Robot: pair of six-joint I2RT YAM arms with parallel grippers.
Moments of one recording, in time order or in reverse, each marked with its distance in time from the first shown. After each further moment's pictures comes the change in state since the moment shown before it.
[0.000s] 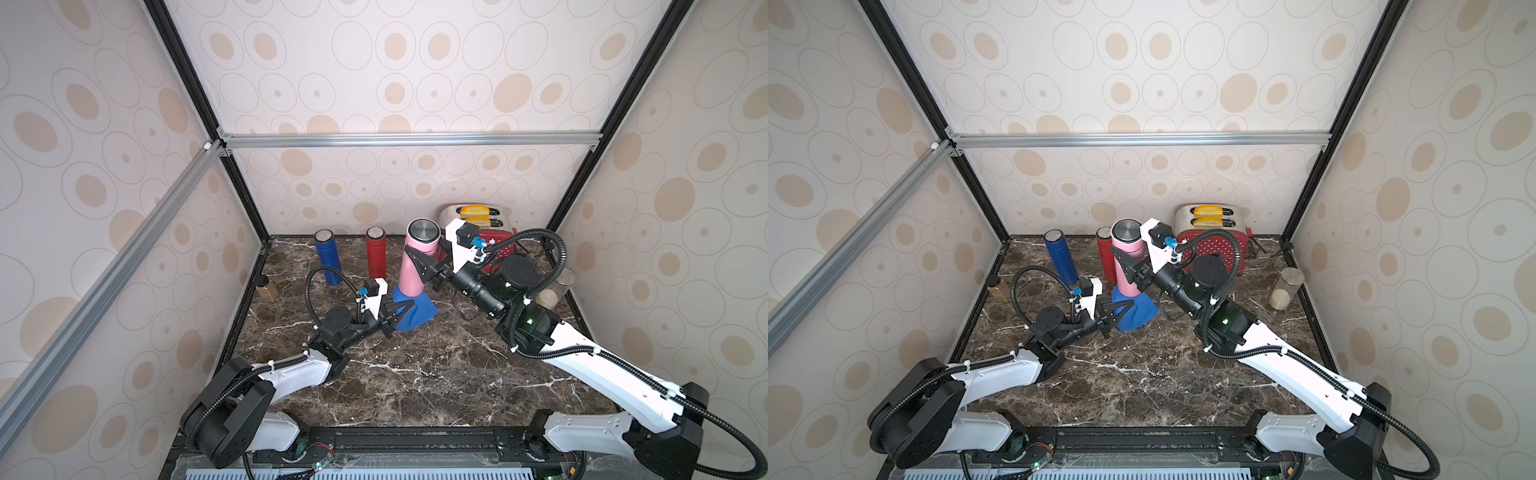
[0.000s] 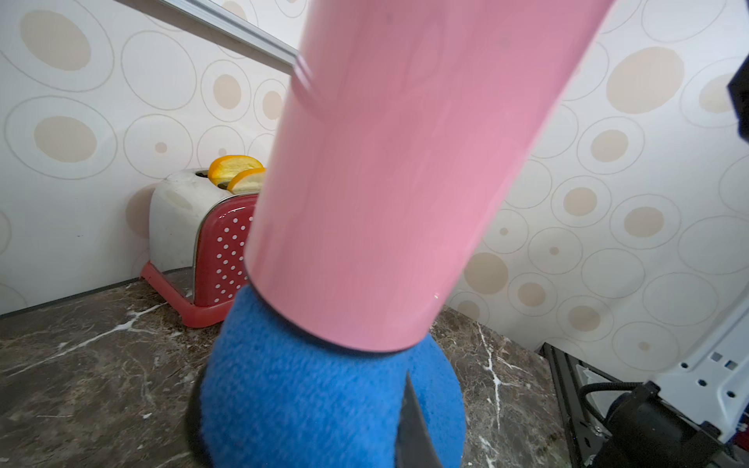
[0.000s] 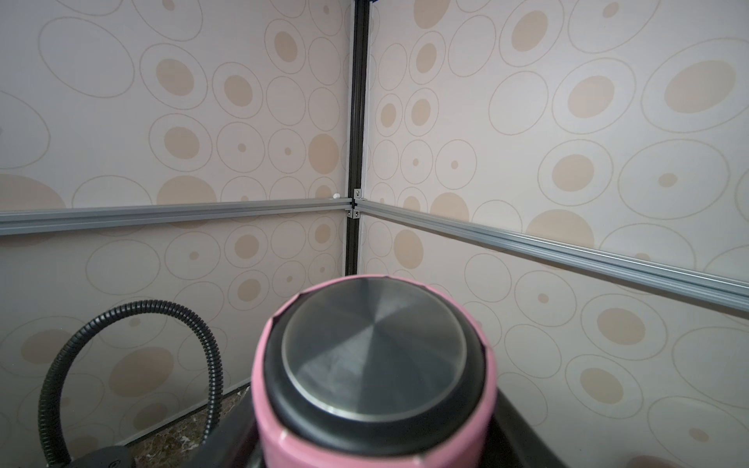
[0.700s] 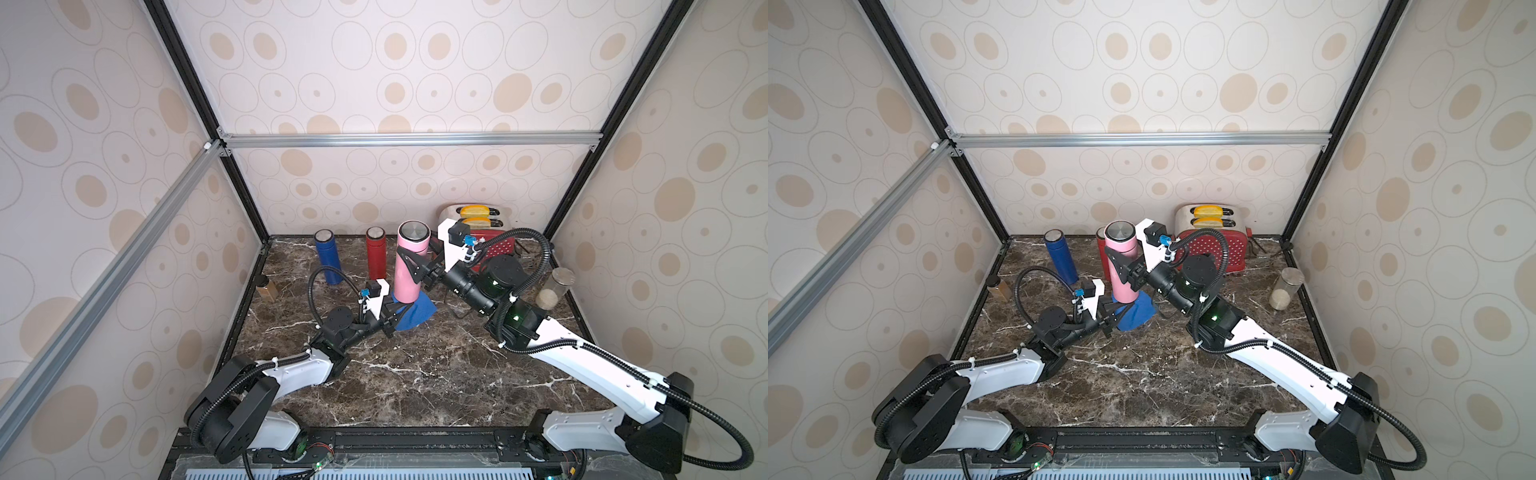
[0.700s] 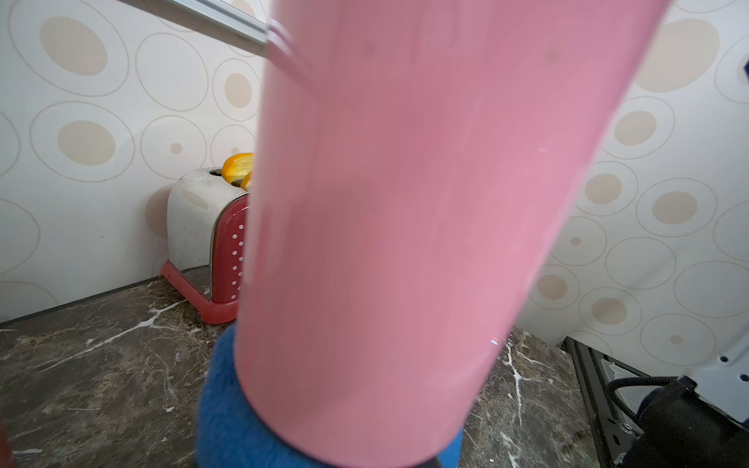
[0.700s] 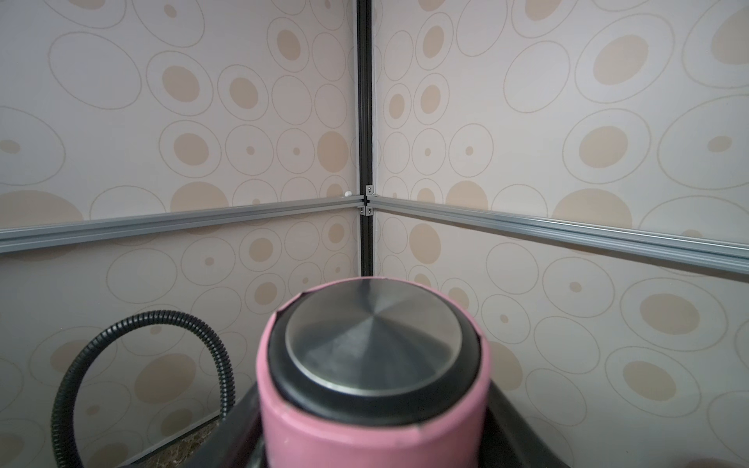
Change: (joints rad) left arm -0.006 0.026 0.000 0.006 -0.010 0.030; right arm -0.005 0.086 -0.012 0.107 -0.039 0.071
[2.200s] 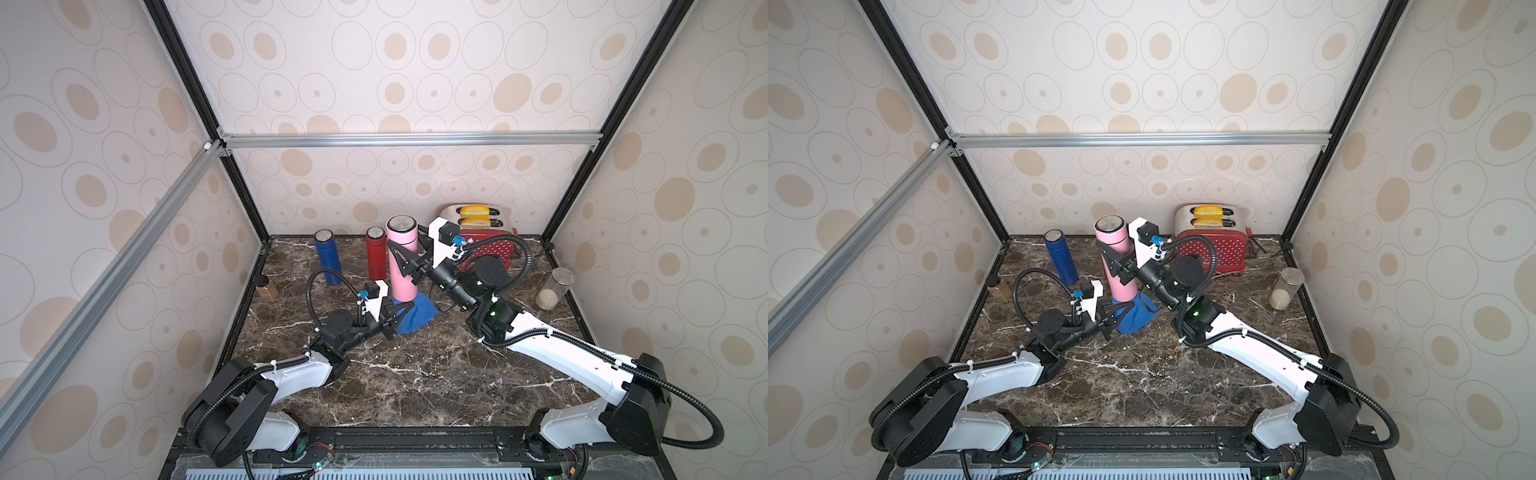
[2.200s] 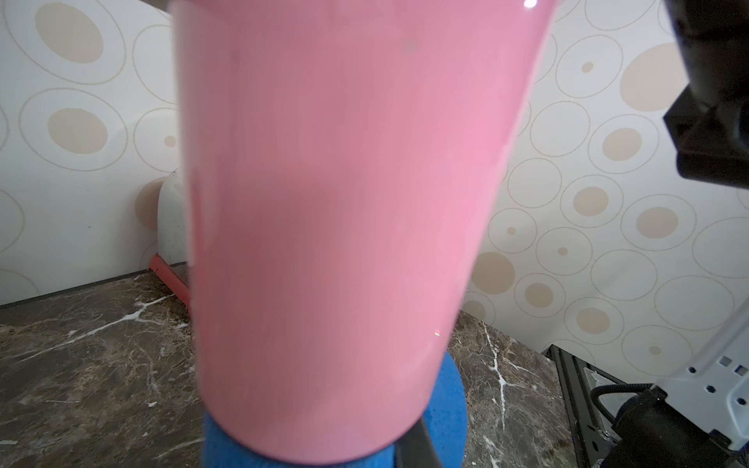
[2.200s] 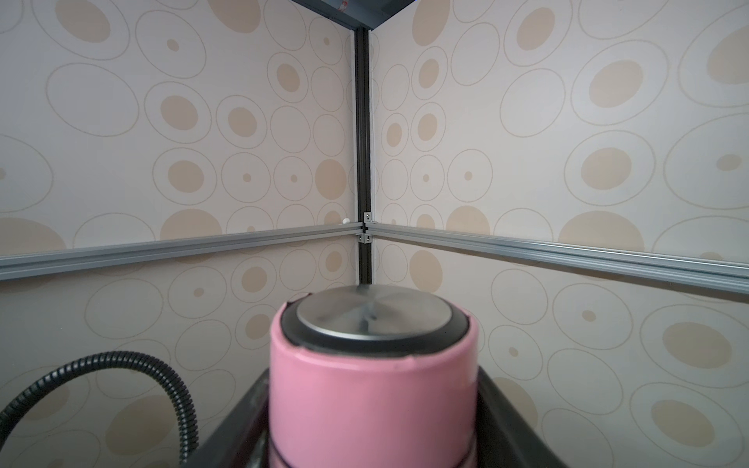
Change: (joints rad) left arm -0.012 -0.019 -0.019 0.024 -0.026 -0.055; right arm 0.004 0.102 -0.019 0.218 0.022 -0.018
